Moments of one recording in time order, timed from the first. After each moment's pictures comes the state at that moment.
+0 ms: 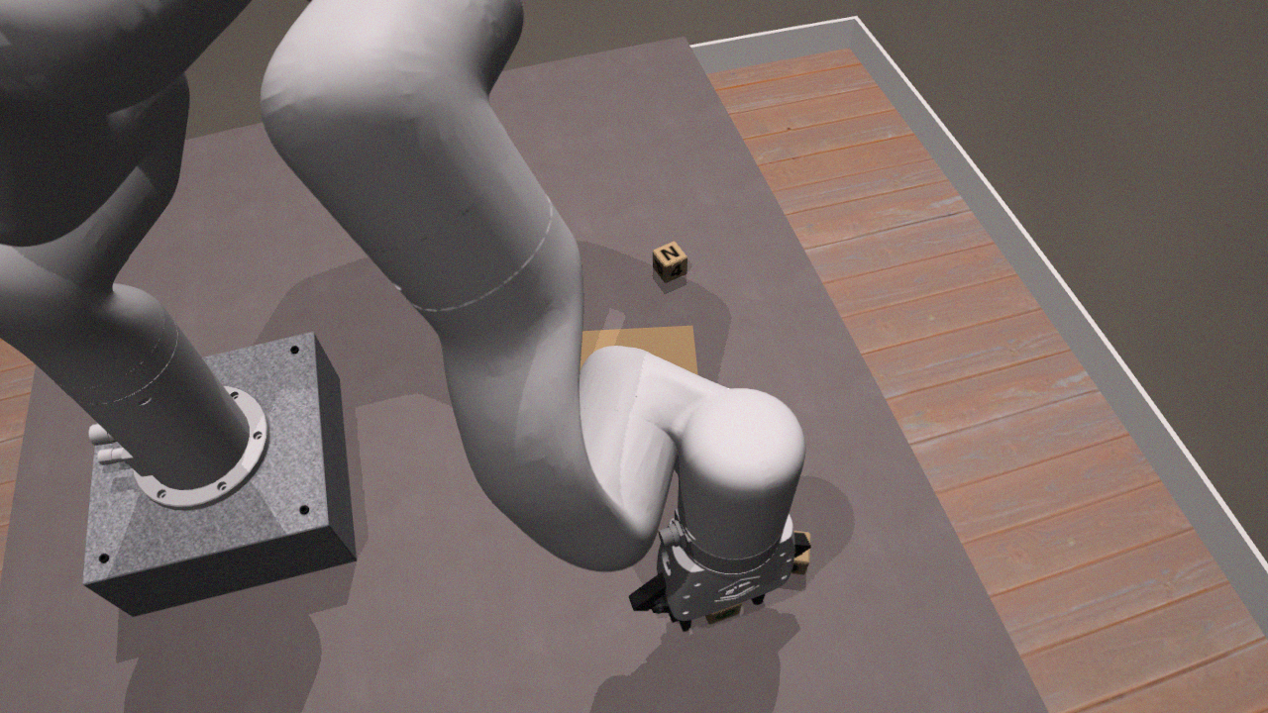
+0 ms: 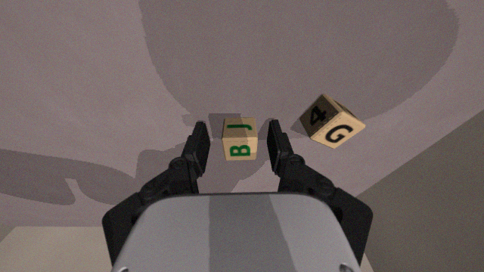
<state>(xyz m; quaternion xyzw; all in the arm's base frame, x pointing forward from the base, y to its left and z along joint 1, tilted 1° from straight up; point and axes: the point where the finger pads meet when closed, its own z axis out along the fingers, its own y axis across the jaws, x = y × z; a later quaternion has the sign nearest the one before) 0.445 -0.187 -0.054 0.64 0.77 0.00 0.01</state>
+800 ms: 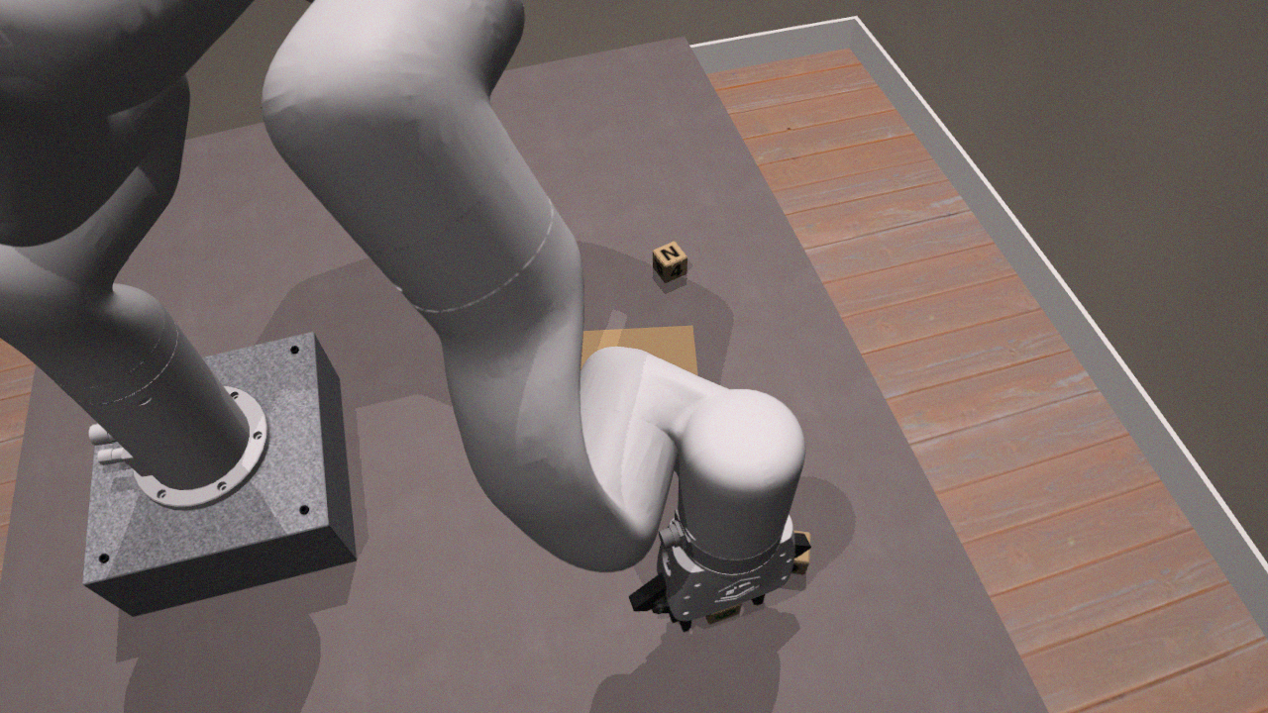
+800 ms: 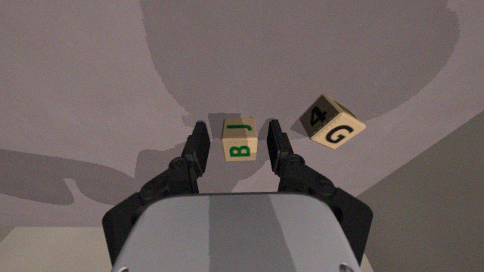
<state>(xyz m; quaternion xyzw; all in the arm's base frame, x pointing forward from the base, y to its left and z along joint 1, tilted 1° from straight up) 0.445 -0.187 -0.055 0.64 0.77 0.00 0.01</state>
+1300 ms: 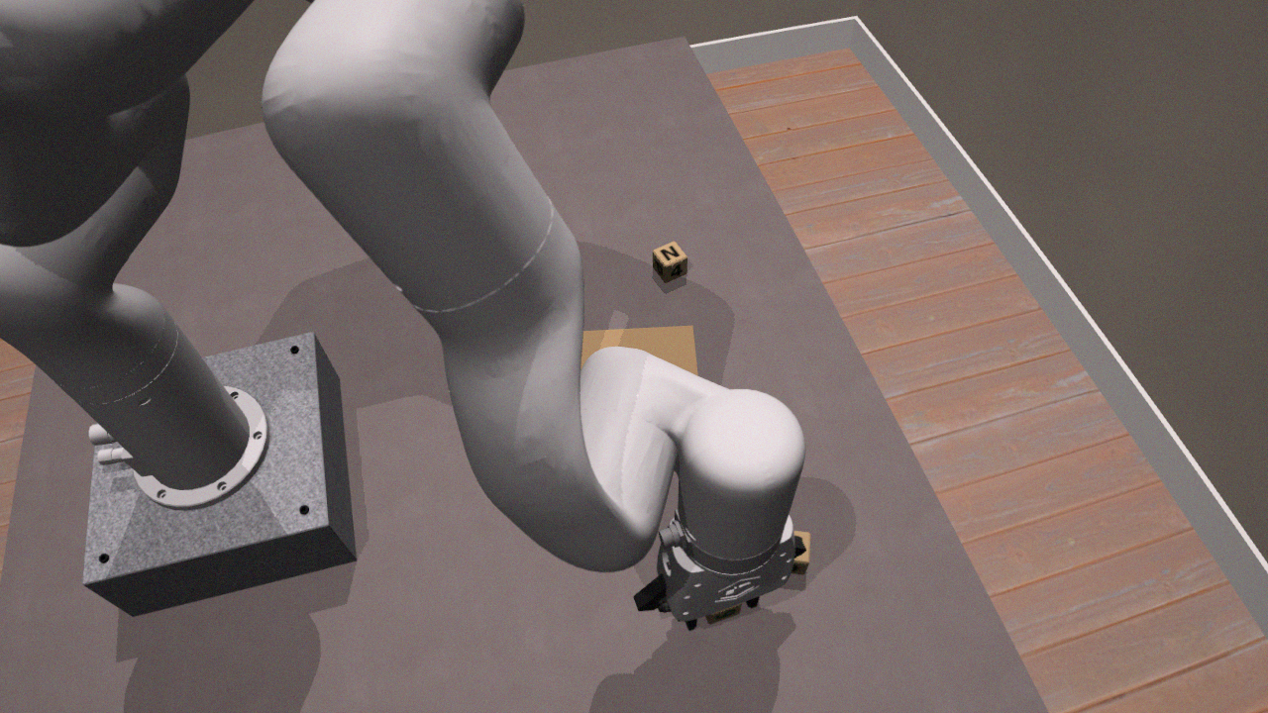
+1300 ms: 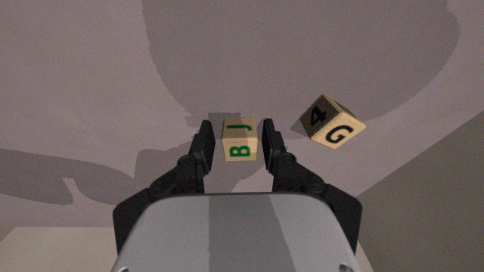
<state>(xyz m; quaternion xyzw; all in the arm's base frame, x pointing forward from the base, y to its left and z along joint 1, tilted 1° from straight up) 0.445 -0.187 -0.055 0.64 0.77 0.00 0.01</state>
